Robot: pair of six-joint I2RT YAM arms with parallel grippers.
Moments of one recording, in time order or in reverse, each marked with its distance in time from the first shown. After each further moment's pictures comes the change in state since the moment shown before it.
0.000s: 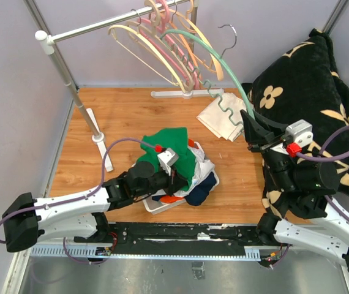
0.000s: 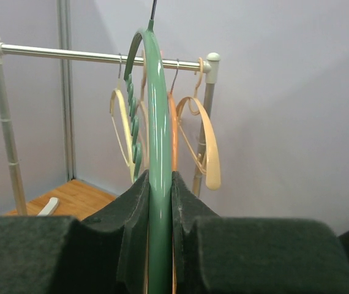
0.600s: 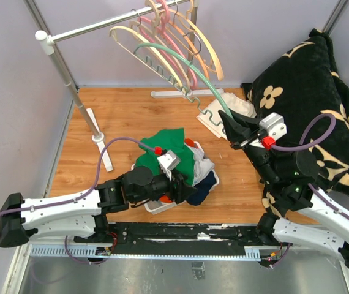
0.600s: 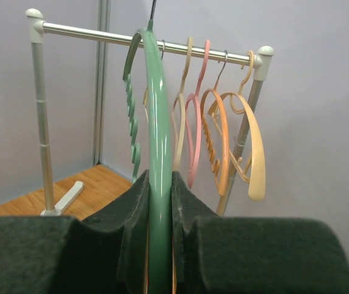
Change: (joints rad) left arm -0.175 -0.051 0.106 -0.122 -0.164 0.025; right arm 0.000 0.126 0.031 0.017 -0.133 0.032
